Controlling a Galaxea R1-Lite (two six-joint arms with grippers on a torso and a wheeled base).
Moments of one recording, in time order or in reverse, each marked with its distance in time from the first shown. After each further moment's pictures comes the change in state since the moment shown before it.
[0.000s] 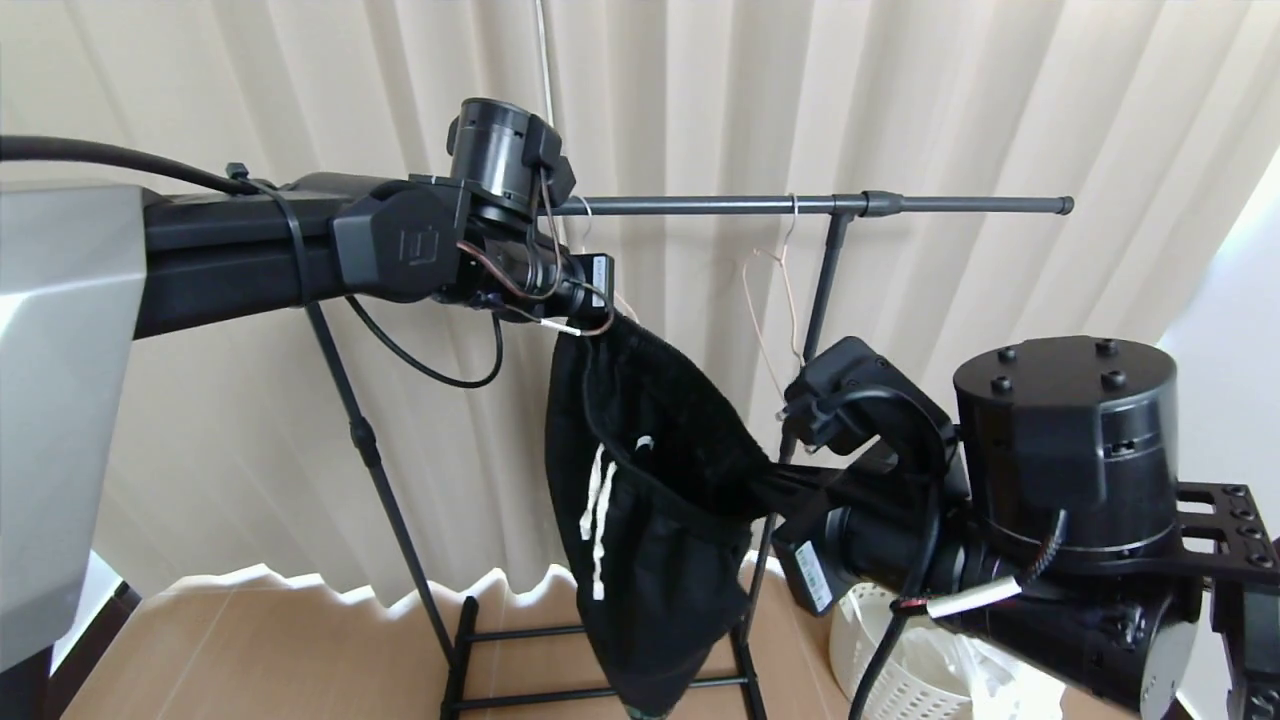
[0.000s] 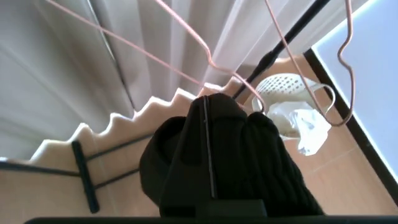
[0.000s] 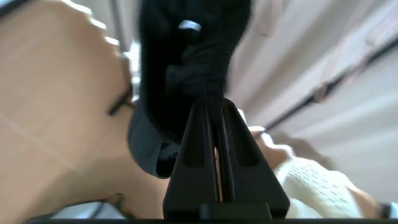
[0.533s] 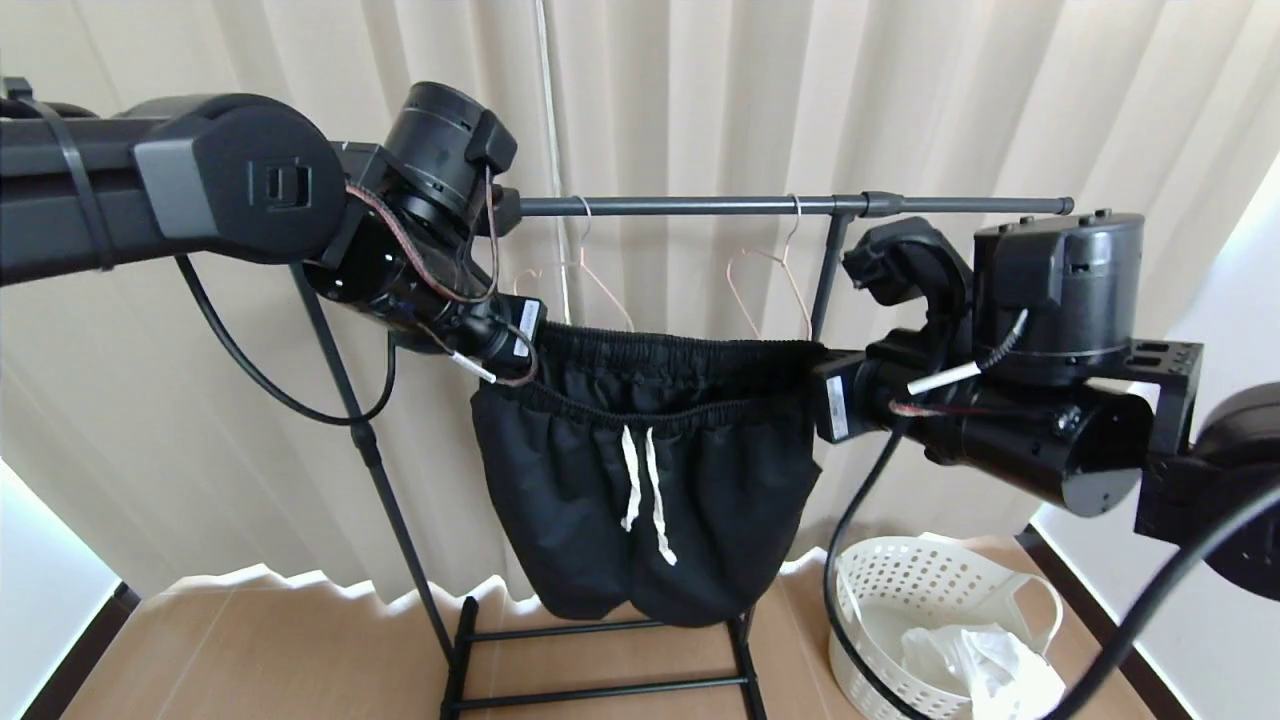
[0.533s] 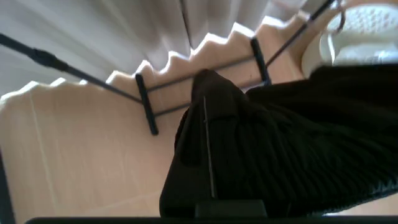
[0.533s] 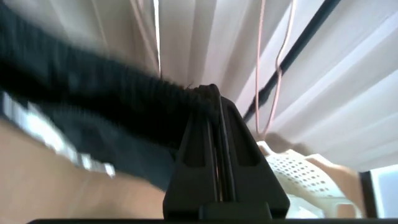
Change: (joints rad) left arm -0.024 -0.195 0.161 0.335 0.201 0.051; right arm -0.238 0.088 -0.209 -0.007 -0.006 0.063
